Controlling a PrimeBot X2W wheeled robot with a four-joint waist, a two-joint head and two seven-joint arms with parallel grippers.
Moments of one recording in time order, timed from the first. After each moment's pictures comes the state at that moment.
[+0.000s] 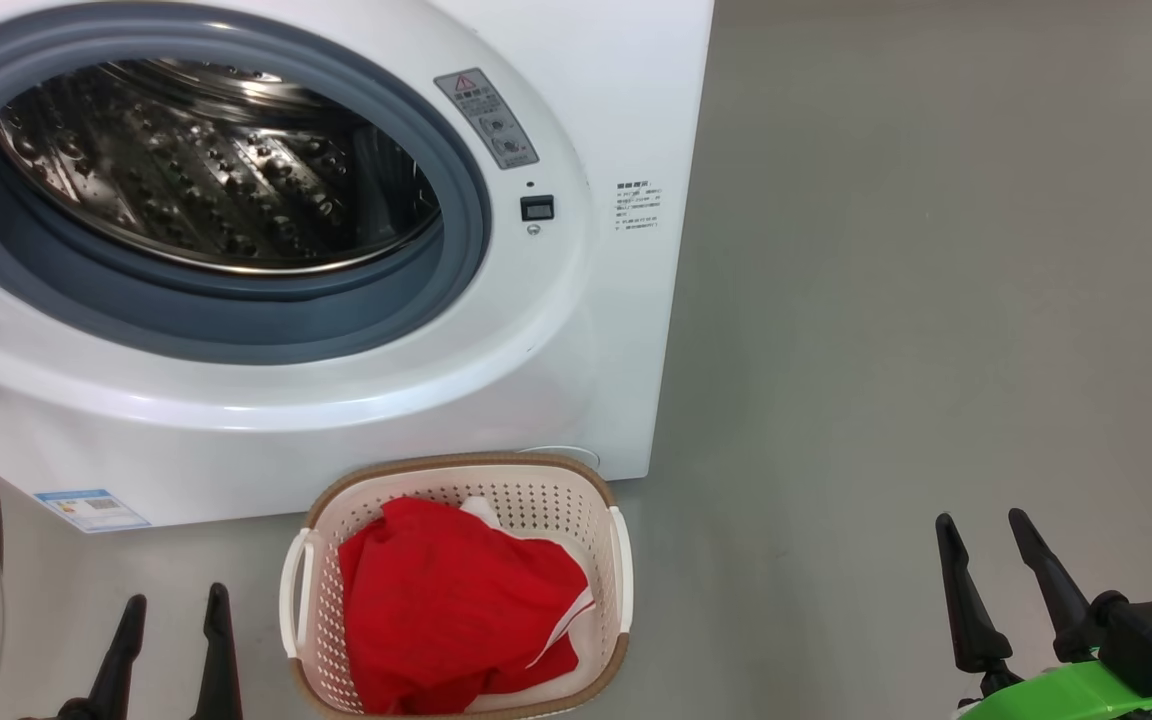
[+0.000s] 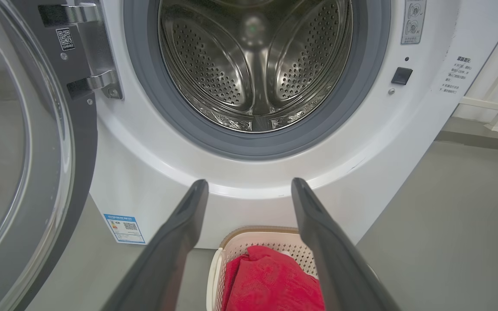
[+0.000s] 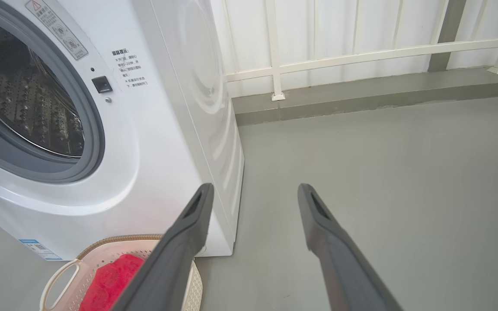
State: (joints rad) left arm 0.05 0.03 0.17 0.20 -0.22 -0.13 -0.26; right arm 0.06 -0.06 -0.05 0.20 0.32 0.12 -0.26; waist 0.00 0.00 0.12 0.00
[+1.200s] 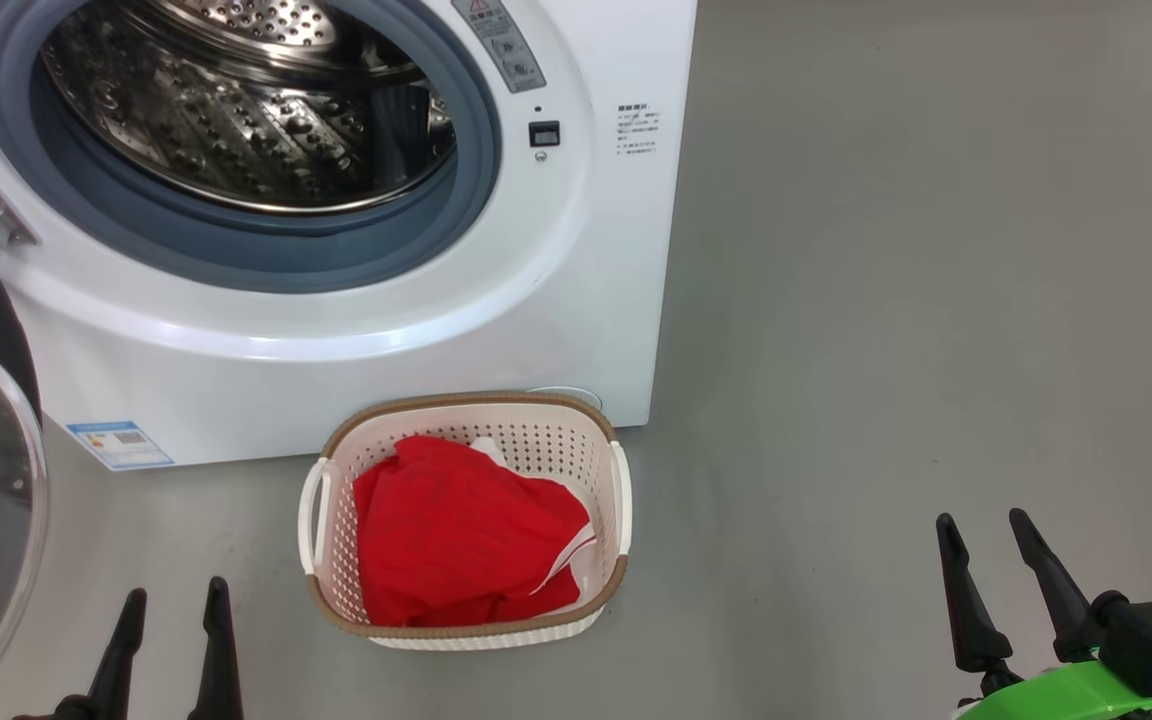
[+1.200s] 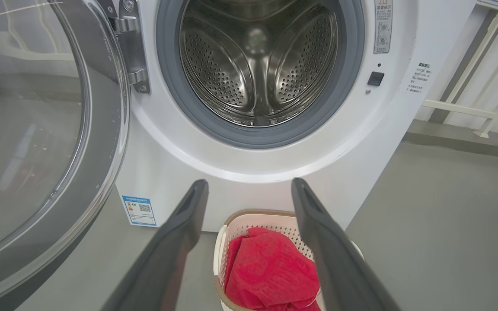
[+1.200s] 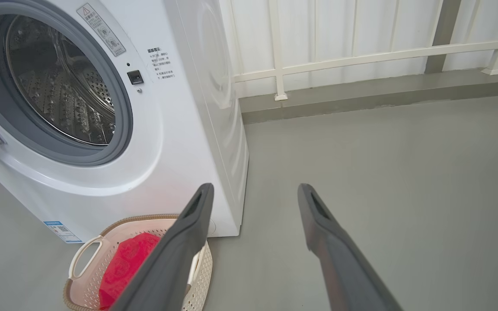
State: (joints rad) left arm 0.04 0.03 0.17 0.19 -0.24 -0.13 -0.26; right arm 0.06 -0.05 -0.06 0.20 0.32 0.12 -0.26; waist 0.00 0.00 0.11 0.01
